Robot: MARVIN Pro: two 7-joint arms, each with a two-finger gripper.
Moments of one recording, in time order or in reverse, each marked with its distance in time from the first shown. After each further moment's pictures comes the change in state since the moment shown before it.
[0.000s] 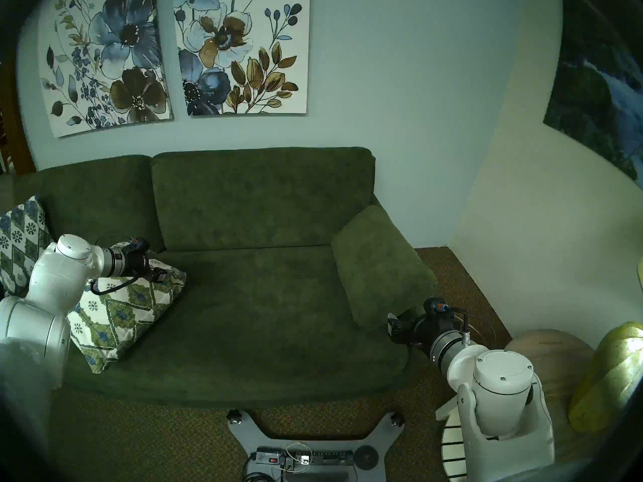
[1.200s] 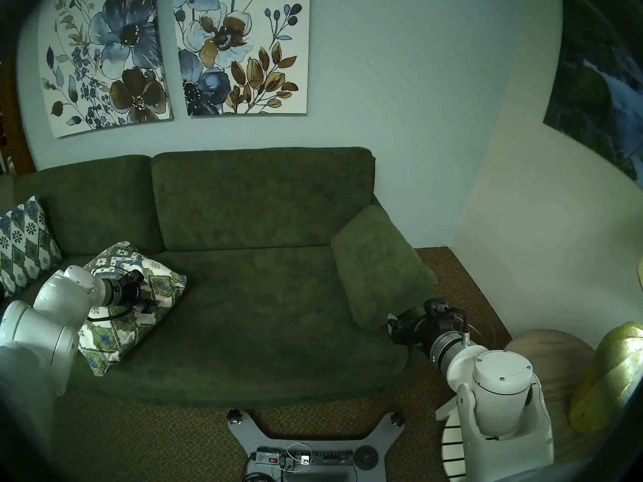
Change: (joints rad) left arm 0.046 -0.030 0.104 0.175 0.120 -0.164 0.244; right arm 0.001 -0.008 0.002 0.004 -0.008 0.000 0.004
